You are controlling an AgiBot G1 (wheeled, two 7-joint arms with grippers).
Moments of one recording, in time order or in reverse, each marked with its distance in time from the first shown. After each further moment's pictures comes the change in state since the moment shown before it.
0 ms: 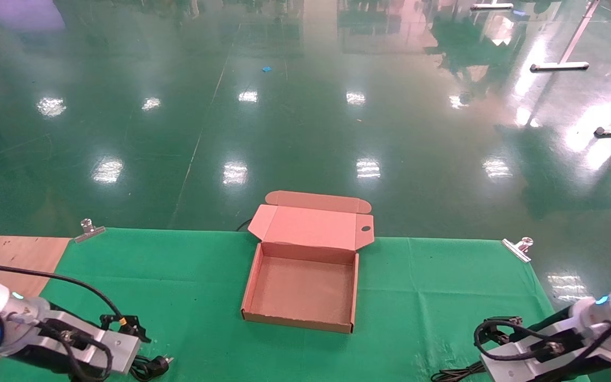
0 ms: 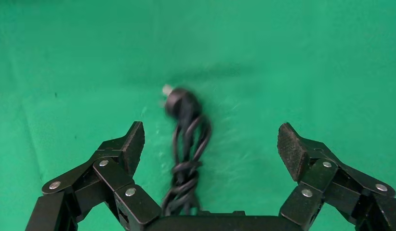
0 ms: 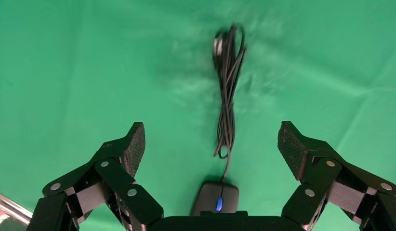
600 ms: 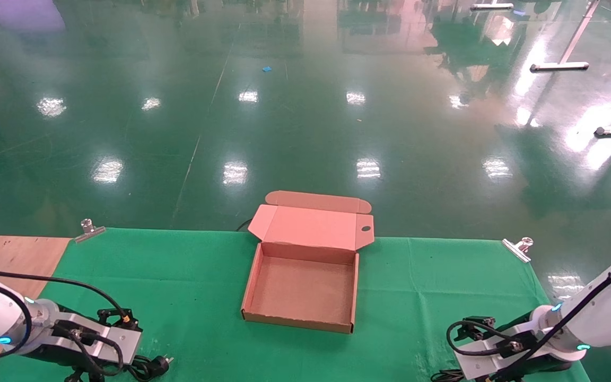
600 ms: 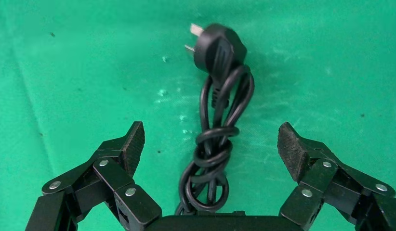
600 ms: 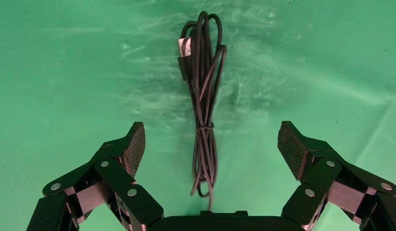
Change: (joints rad) left arm -0.020 0.104 0.012 0.298 0.041 -0.224 0.154; right arm 0.024 -0.214 0.004 -0.506 -0.007 0.237 -0.294
